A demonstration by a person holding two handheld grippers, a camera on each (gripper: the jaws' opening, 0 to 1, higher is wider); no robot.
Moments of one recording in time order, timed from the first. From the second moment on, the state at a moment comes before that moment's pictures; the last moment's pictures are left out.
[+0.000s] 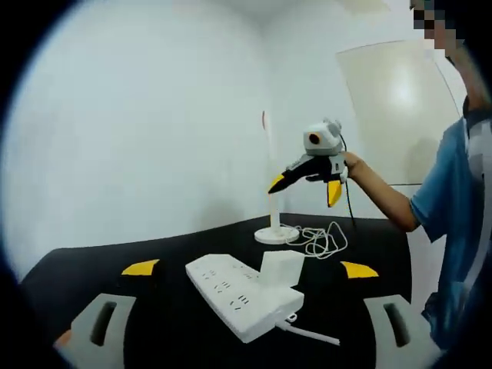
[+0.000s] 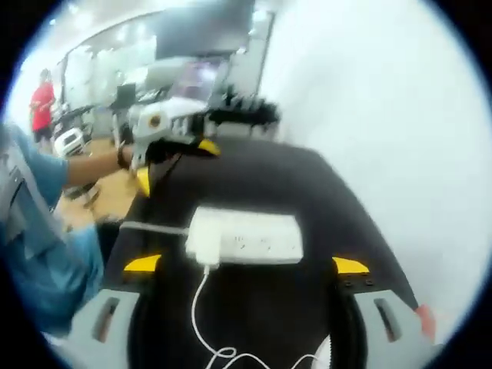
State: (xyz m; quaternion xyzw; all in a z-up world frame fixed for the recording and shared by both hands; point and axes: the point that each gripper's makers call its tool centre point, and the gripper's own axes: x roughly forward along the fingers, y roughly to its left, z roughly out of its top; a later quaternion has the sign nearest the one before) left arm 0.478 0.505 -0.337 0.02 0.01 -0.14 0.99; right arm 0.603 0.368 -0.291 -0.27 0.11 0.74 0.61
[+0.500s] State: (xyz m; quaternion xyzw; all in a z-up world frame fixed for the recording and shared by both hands) left arm 0.459 0.519 -0.386 0.00 0.07 -0.13 0.99; right arm 0.599 0.338 -0.293 -0.20 0.11 0.71 0.67
